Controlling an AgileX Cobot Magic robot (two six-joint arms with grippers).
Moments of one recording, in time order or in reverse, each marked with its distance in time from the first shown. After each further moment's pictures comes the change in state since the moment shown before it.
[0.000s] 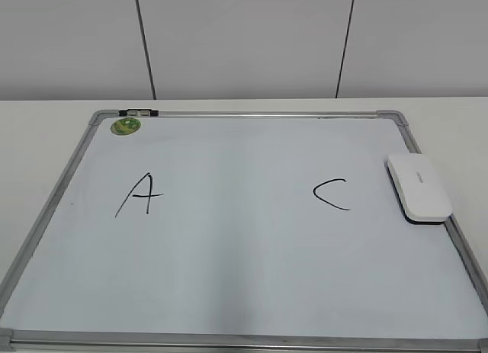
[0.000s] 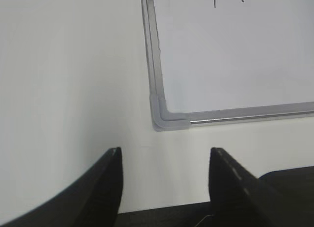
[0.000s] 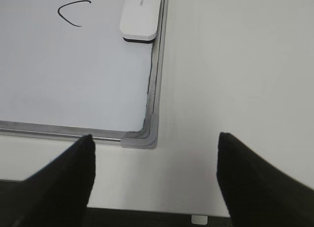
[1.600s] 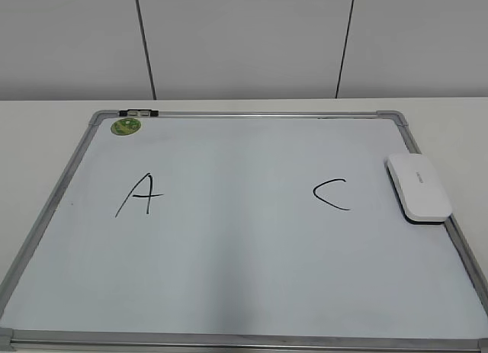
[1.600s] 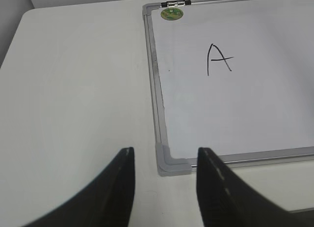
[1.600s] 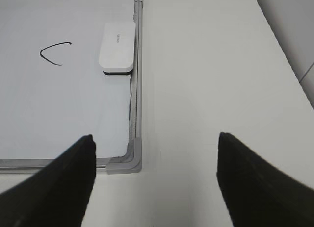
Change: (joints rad) left arm 0.000 -0.364 0.000 0.000 0.022 0.000; right arm -0.106 -0.155 0.000 -0.004 0.001 0.000
